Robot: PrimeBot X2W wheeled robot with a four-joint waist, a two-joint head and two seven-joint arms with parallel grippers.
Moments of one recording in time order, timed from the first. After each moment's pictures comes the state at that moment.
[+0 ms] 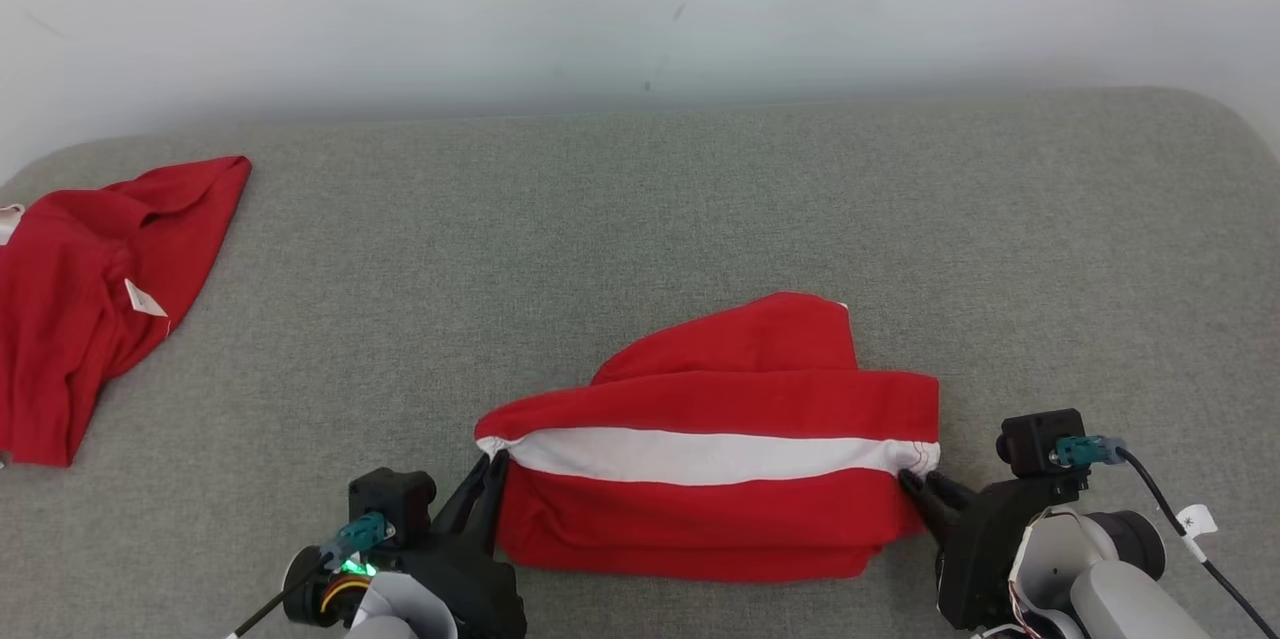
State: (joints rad) left arm -0.41 0.10 -0.40 0.76 -0.48 -0.13 -0.22; right arm -0.33 -0.30 0.37 0.52 0.57 0.13 0.26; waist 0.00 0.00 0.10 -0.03
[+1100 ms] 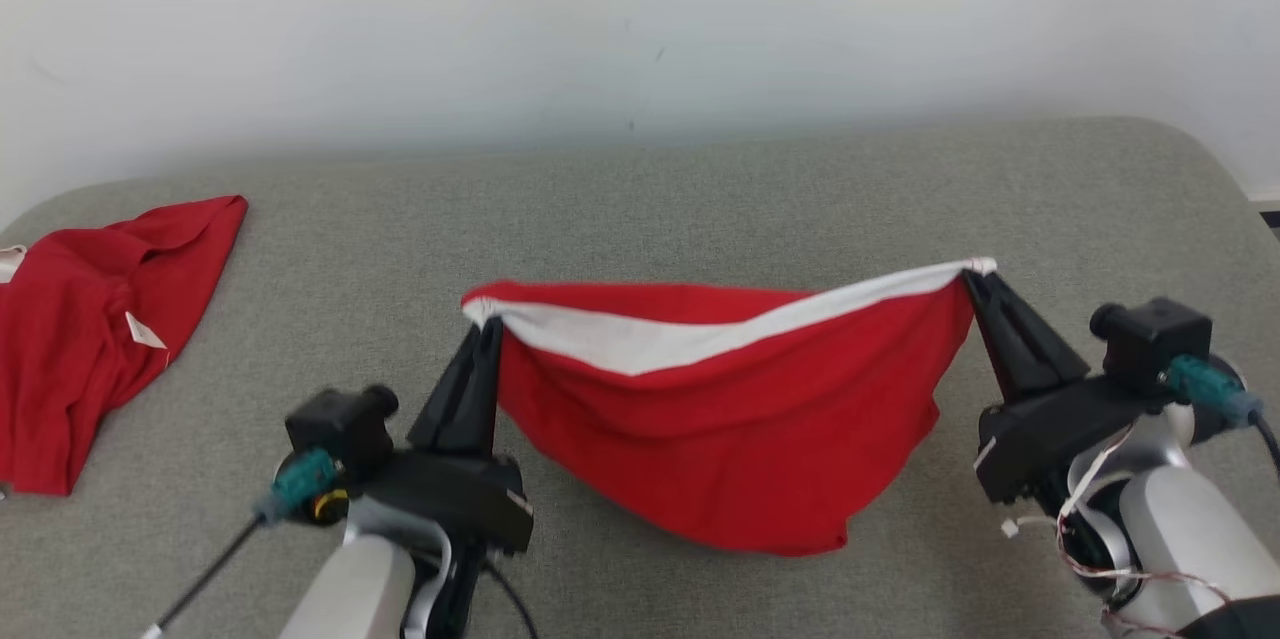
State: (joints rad) left arm -0.39 0.09 -0.32 0.45 -0.51 -0.12 -0.26; right arm -0.36 -0.32 0.24 0.28 0.38 0.13 -0.02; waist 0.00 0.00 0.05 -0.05
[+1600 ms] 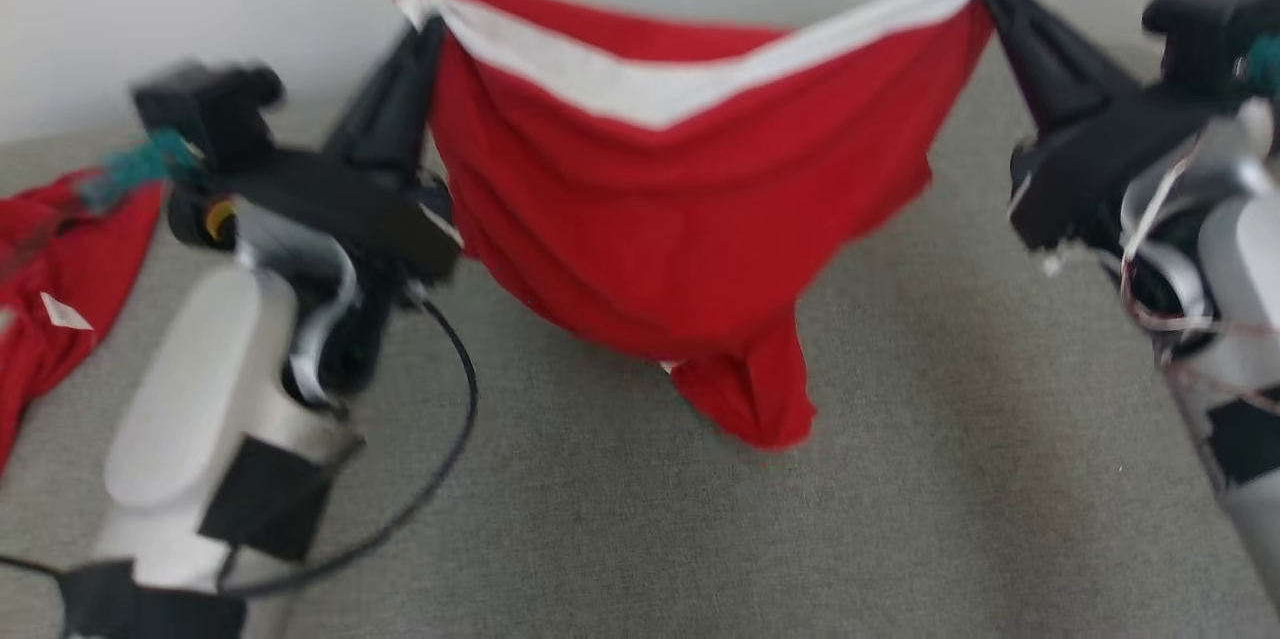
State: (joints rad) left arm -0.76 0.18 -0.31 0.36 -0.69 -0.13 -0.01; right arm -0.75 -0.41 0.33 0.23 0.45 0.13 0.20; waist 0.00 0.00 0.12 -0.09
